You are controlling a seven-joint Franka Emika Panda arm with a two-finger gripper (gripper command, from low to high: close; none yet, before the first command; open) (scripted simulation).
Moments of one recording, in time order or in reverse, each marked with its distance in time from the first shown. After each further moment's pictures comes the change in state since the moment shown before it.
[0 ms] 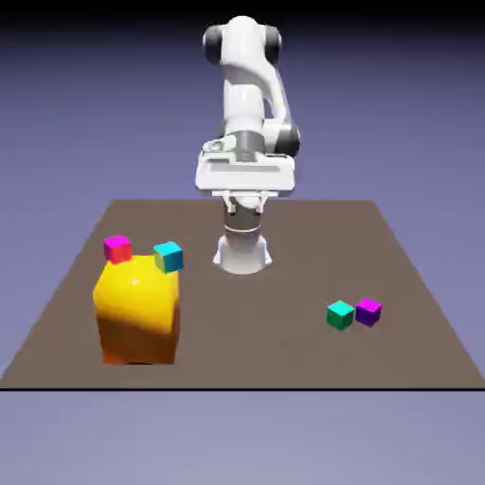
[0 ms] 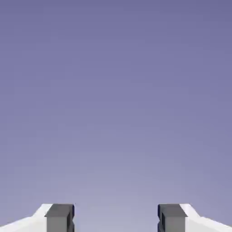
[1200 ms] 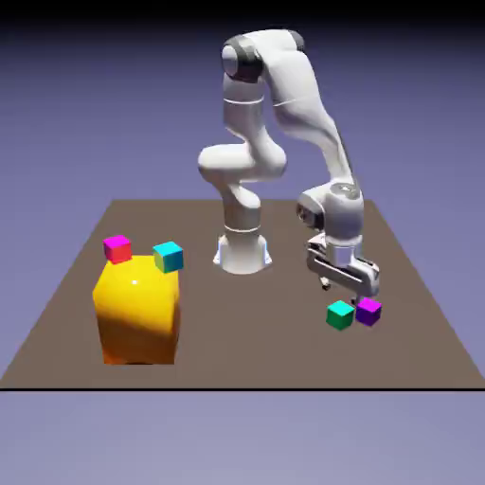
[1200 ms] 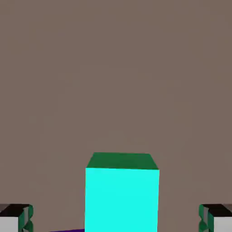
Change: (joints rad) arm 0.125 0.708 0.480 0.107 0.001 -0.191 1.496
